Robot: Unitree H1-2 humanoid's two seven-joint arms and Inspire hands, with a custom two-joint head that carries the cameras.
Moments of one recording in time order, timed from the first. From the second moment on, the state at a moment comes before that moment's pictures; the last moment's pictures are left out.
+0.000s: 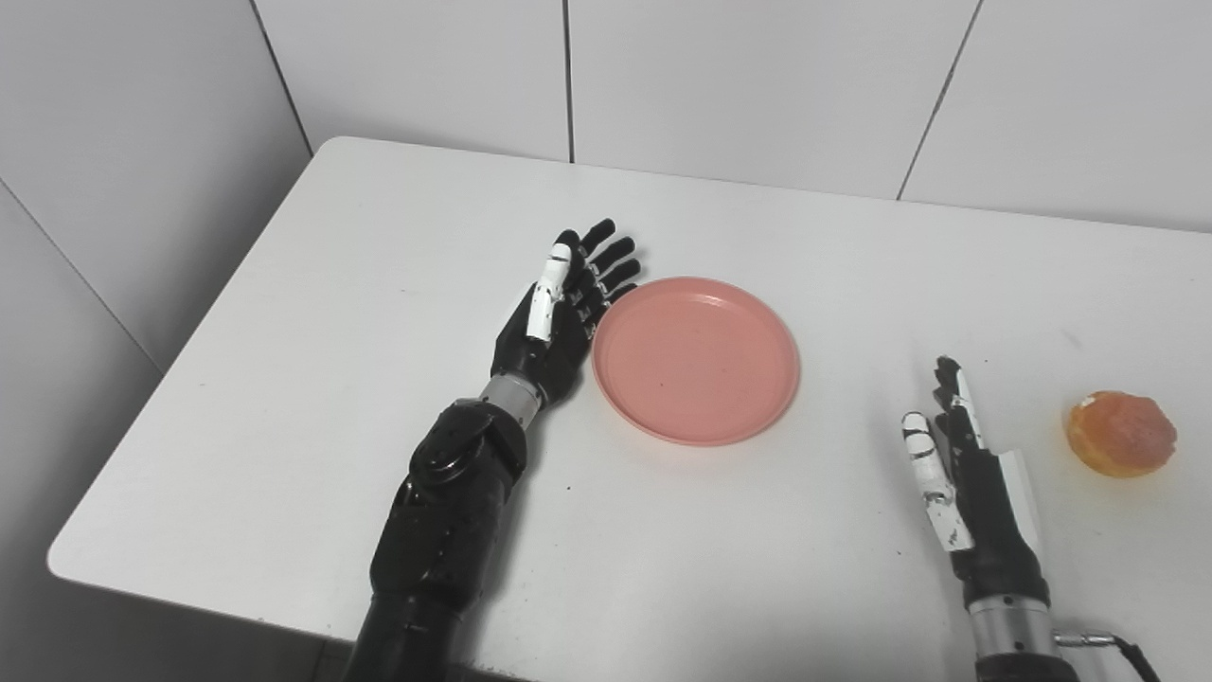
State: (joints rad) left arm -0.36 0.02 0.06 0.18 -0.41 0.22 -0.16; right arm -0.03 -0.07 0.10 -0.15 -0.32 0.07 -0.01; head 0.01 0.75
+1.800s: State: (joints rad) left arm -0.27 -0.03 0.03 0.10 -0.41 0.25 -0.25; right arm -0.13 -0.06 0.10 -0.23 -0.47 0.11 -0.05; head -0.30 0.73
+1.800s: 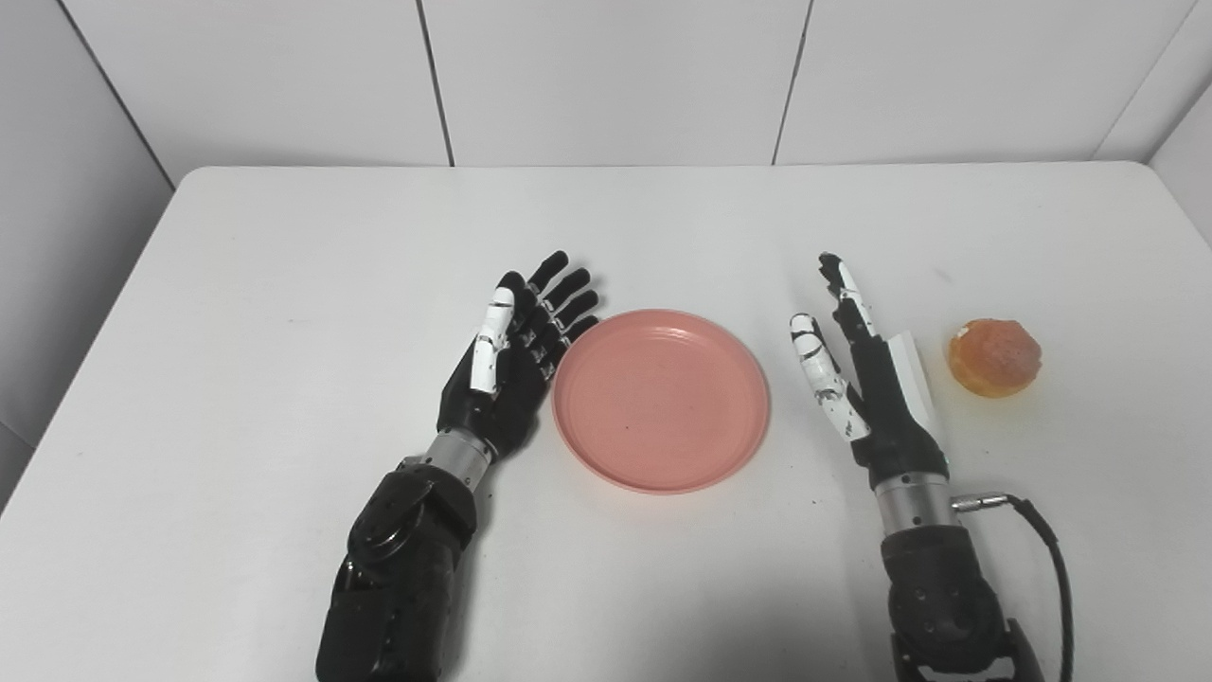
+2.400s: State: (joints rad) left arm -0.29 -0.01 0.06 0.17 -0.45 0.21 -0.32; right arm -0.21 -0.21 0.03 -0.35 -0.68 0.15 -0.03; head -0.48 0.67
